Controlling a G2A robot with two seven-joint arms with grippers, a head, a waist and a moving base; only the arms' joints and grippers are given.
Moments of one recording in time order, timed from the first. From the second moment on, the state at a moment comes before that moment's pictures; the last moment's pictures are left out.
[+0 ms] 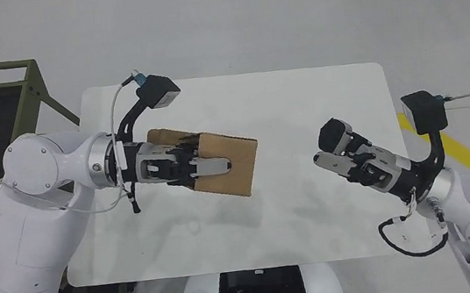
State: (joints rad) left arm 1.10 -0.93 -1.41 -2.01 -0.58 -0.09 -1.30; right arm -1.60 -1.00 1.58 -2.30 0.01 -0.27 0.70
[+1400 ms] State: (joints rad) left arm 0.77 -0.89 -1.07 -1.86 -0.07 -0.31 -1.51; right arm -1.60 -1.00 1.58 -2.30 0.01 -0.27 0.70
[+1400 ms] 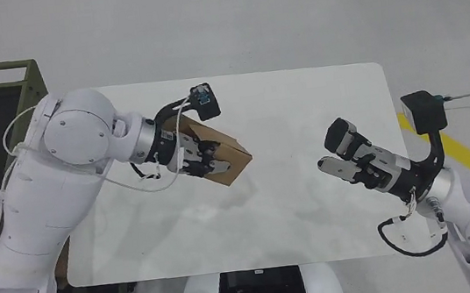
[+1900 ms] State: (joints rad) left arm 0.67 -0.84 -0.93 -1.86 0.03 -0.35 -1.47; right arm -1.60 -1.00 1.58 -2.30 0.01 -0.27 0.70
